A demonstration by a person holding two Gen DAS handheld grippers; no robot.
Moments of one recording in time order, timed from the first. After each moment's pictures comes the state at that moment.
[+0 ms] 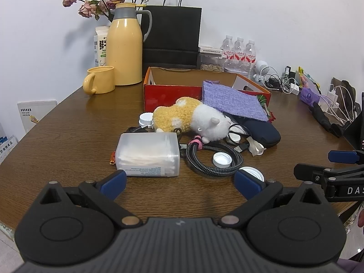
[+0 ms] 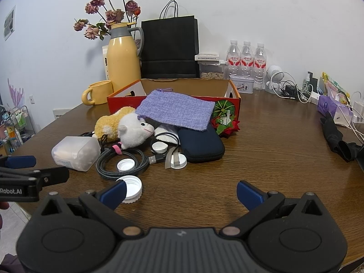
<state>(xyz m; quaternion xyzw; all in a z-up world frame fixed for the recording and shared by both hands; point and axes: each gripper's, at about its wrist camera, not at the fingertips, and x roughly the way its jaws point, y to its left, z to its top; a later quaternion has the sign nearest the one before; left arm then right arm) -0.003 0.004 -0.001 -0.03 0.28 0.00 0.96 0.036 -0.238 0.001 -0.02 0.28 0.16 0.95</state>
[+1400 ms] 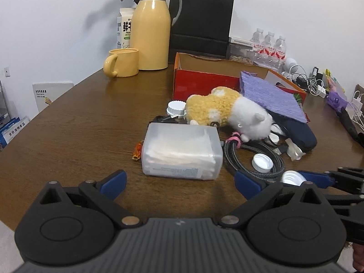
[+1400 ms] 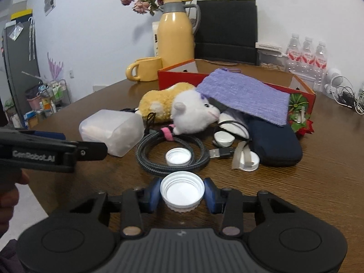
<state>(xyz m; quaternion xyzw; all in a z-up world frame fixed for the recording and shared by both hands) 0.034 0.037 -0.025 -0.06 0.30 0.06 0.95 0.074 -0.179 -0.036 -0.06 0.29 0.28 0.91</state>
